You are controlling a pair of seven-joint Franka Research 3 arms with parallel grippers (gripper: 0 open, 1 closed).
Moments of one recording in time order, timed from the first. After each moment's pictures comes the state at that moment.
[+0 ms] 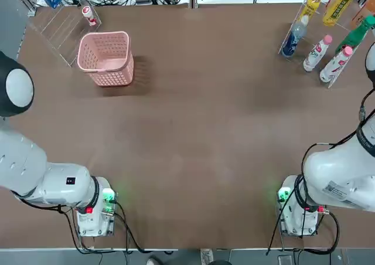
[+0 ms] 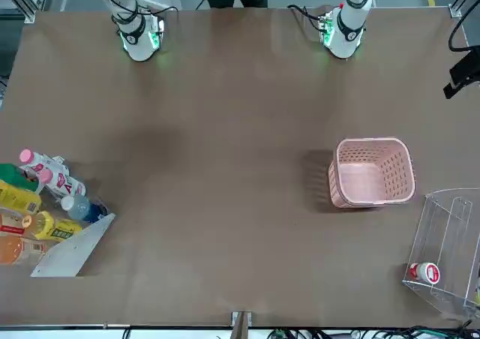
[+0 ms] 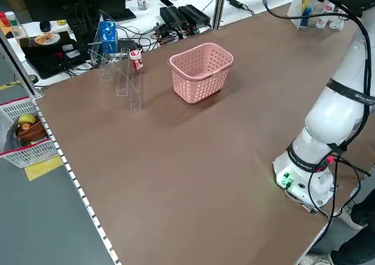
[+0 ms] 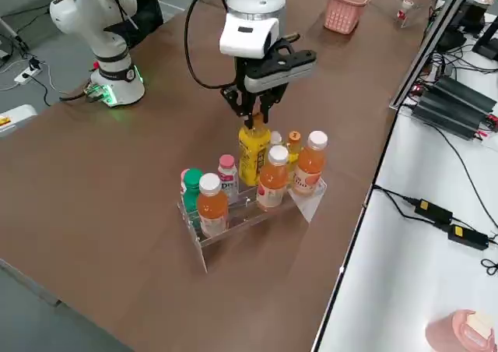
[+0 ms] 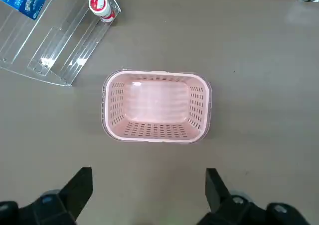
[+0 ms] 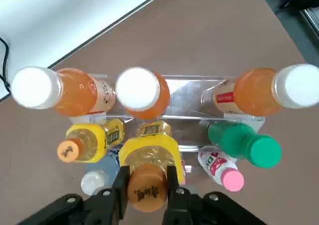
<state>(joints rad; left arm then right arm) -0.02 0.14 0.02 -1.13 -0.05 1.31 -0.07 -0.36 0.42 0.06 -1.16 -0.05 1.72 0.28</state>
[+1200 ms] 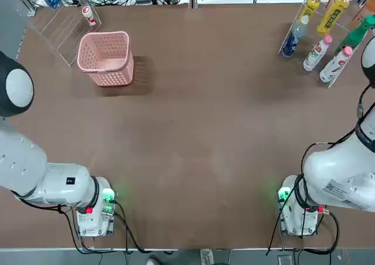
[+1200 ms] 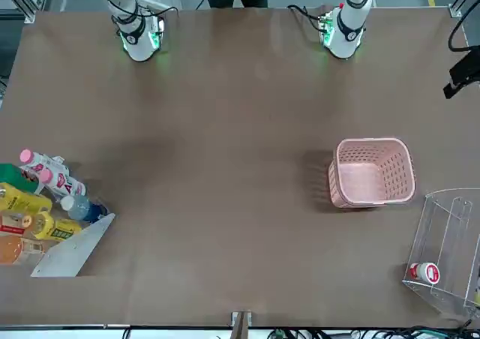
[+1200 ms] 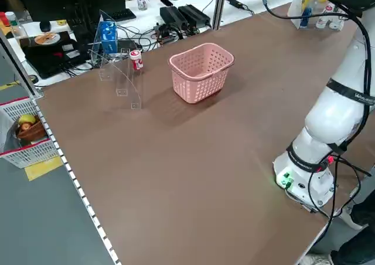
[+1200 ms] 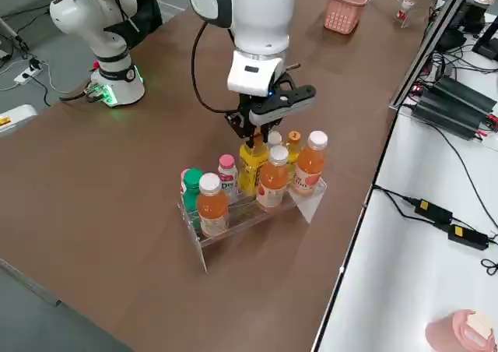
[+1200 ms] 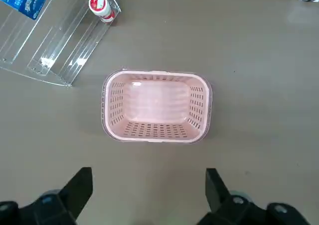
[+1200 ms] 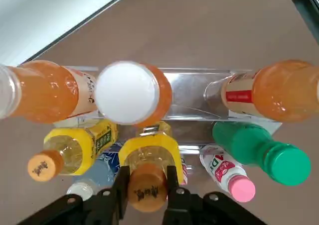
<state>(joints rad) -0.02 0.14 0.02 -1.13 -0.05 1.31 -0.07 -0.36 0.49 0.06 -1.18 -0.05 1.74 0.28</state>
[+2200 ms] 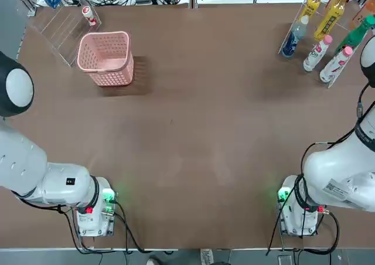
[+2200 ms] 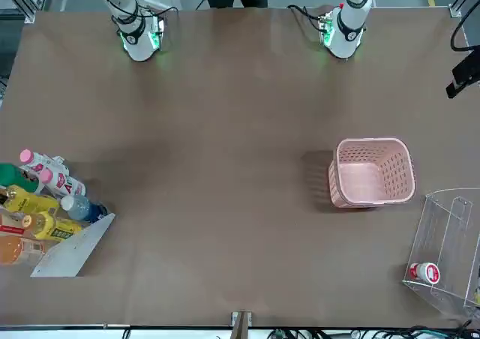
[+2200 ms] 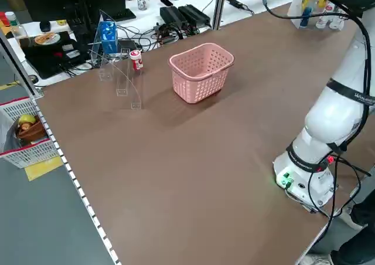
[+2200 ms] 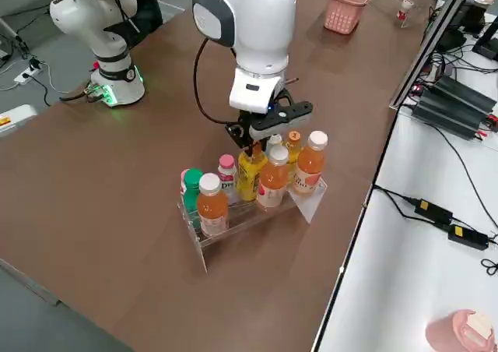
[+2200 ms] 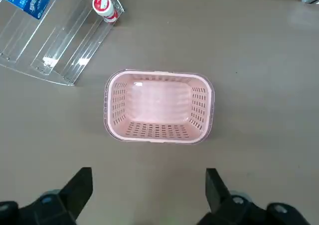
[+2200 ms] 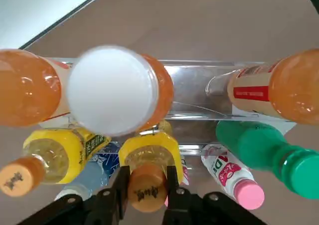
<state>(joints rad) -0.04 0.13 0.05 -1.13 -0.05 1.31 -0.07 -0.36 0.51 0.06 -1.22 -0.05 1.78 0.28</state>
